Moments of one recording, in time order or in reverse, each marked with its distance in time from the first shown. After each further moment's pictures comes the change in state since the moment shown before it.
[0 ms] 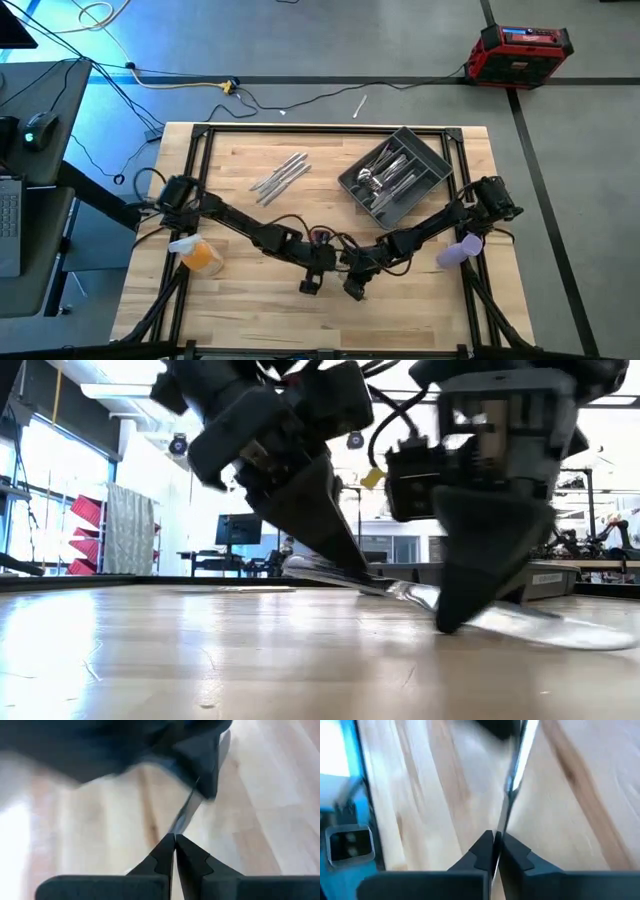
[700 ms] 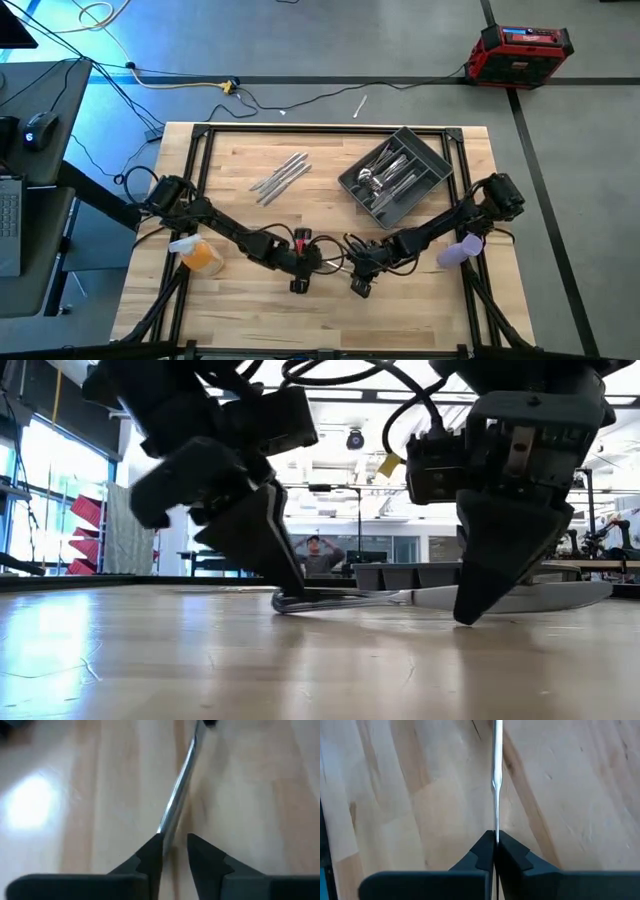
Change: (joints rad) left arm -0.084 -0.049 -0.137 0.029 -0.252 -0.110; right arm 0.013 -0.073 -0.004 -0.150 0.166 -0.077
